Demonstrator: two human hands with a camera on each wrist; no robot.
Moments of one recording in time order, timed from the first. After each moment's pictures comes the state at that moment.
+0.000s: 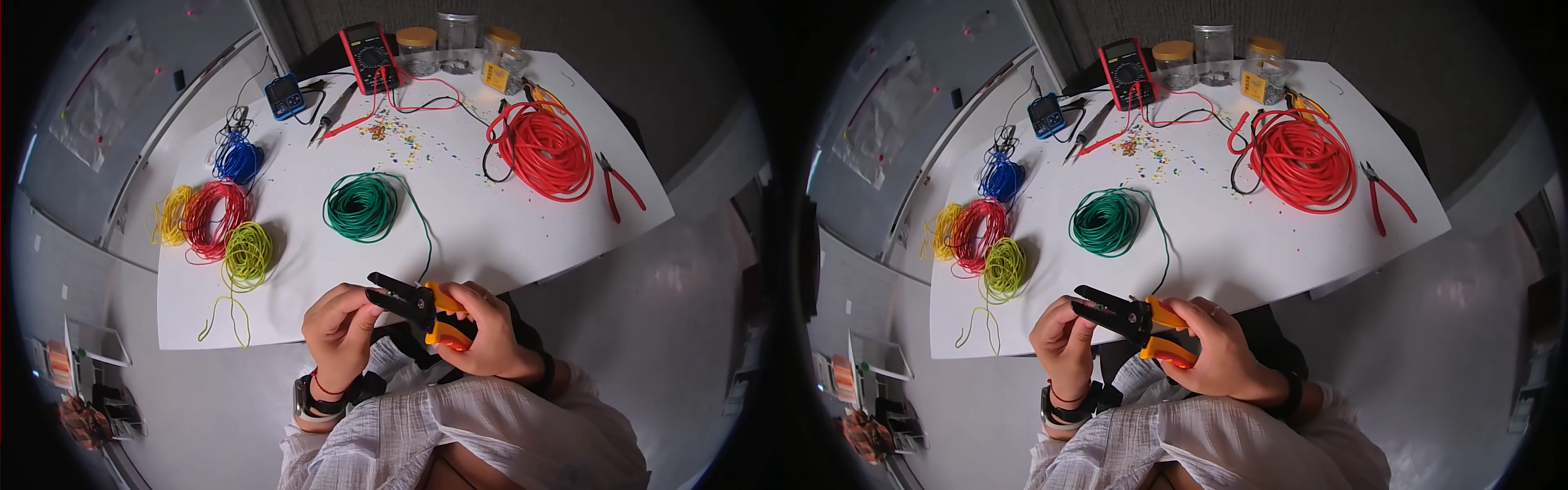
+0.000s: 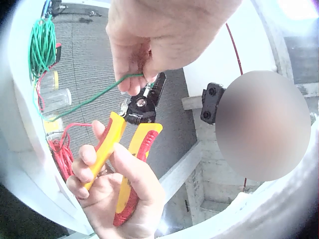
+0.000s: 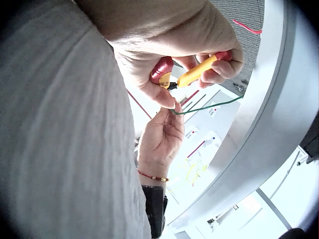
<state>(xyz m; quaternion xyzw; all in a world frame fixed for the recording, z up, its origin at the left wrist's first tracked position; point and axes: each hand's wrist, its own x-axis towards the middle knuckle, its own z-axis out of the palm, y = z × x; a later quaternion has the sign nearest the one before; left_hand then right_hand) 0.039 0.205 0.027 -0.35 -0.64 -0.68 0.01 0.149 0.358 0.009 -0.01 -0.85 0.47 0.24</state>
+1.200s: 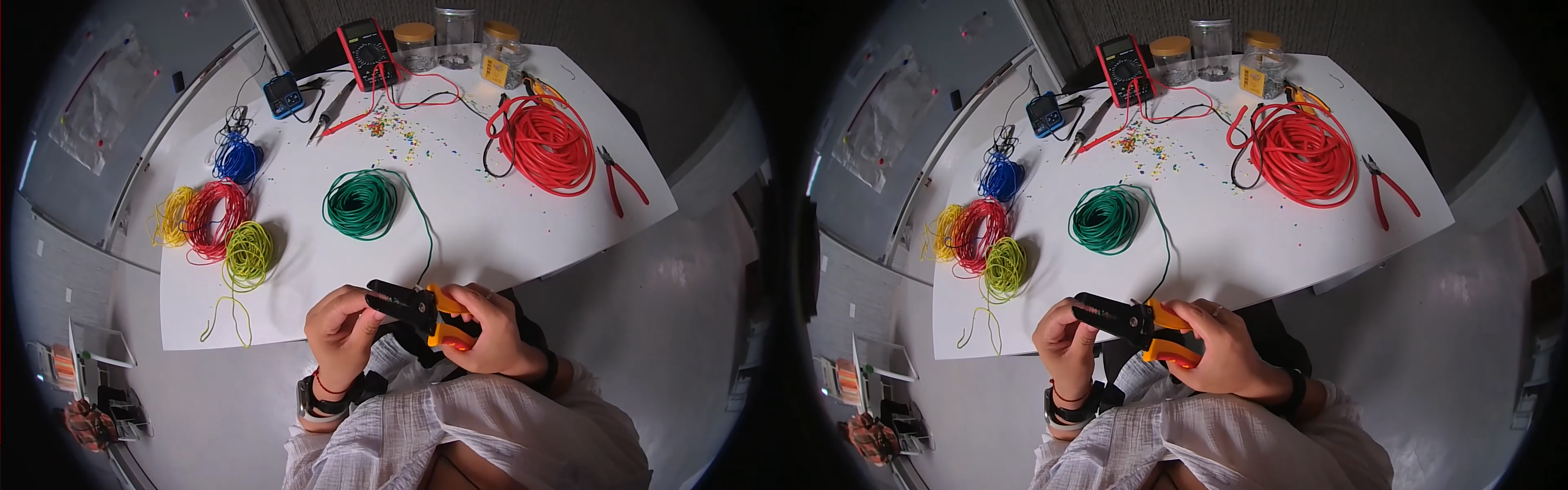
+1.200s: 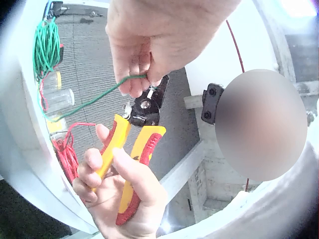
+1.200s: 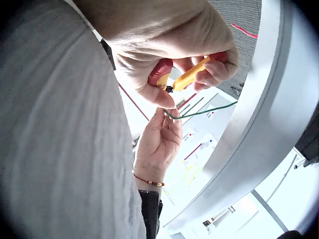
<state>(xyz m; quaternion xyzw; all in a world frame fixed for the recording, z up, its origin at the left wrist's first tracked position) 0.041 0.203 0.020 -0.35 -0.62 -0.70 -0.01 0.153 0.361 0.007 0.00 -0.86 0.45 0.23</state>
